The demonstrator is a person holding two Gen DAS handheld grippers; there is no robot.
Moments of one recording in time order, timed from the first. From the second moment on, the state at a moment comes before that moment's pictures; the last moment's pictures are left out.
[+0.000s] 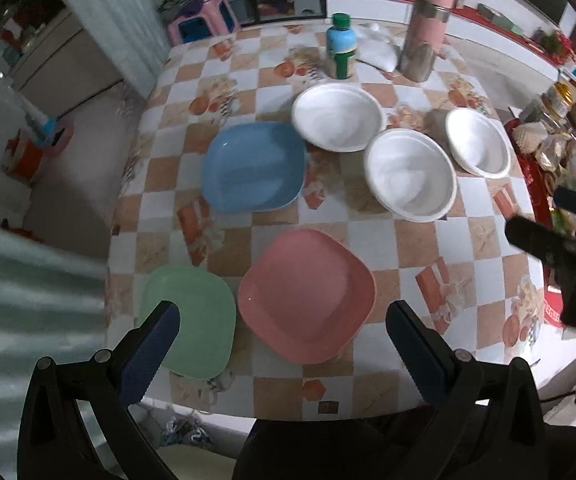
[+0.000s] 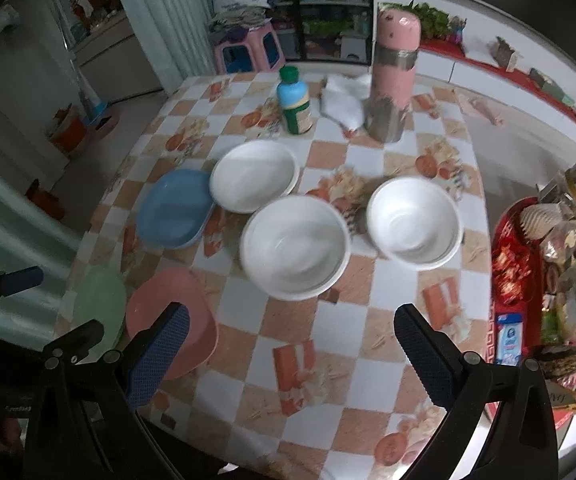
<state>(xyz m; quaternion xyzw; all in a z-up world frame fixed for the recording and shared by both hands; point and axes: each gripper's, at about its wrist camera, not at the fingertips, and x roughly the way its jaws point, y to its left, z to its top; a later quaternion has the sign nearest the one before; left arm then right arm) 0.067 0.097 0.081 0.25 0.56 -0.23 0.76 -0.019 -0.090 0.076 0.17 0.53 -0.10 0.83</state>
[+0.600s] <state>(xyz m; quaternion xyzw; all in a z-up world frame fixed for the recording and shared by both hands) 0.130 0.095 0.079 0.25 0.56 -0.29 0.74 0.008 -0.077 0.091 0.15 0.55 -0.16 0.81</state>
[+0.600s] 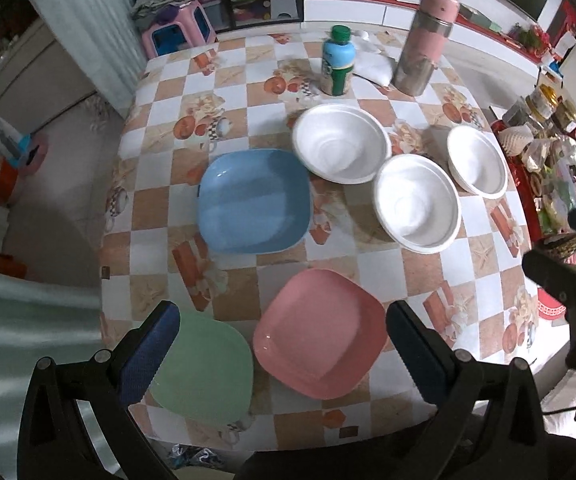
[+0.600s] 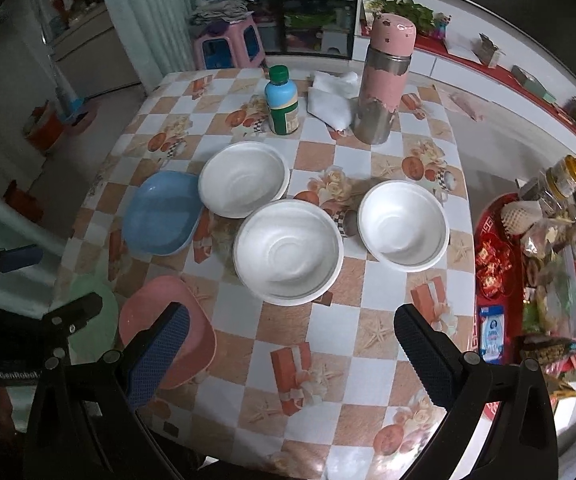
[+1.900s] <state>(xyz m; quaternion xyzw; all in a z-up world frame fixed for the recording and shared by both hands) 0.161 0.123 0.073 0.20 0.57 -0.34 0.72 0.022 -0.042 0.084 0.13 0.60 -0.21 0.76</state>
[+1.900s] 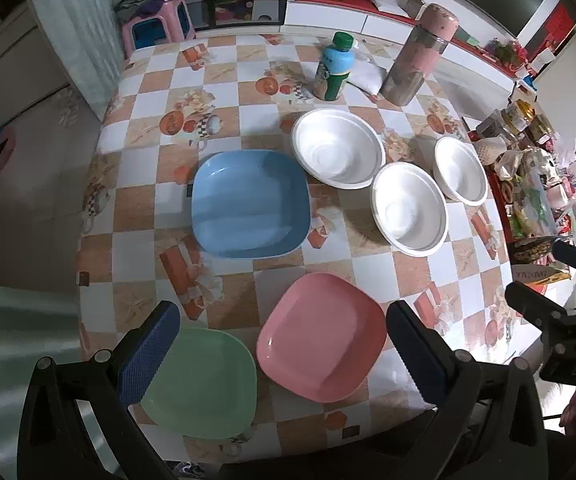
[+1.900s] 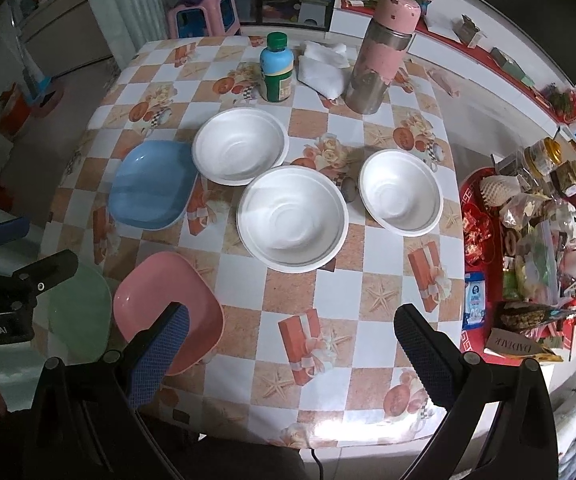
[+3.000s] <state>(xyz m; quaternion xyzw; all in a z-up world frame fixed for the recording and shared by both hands) 0.178 0.126 0.077 0.22 0.57 -0.33 0.72 0.025 -0.032 0.084 0.15 0.59 -0.21 0.77</state>
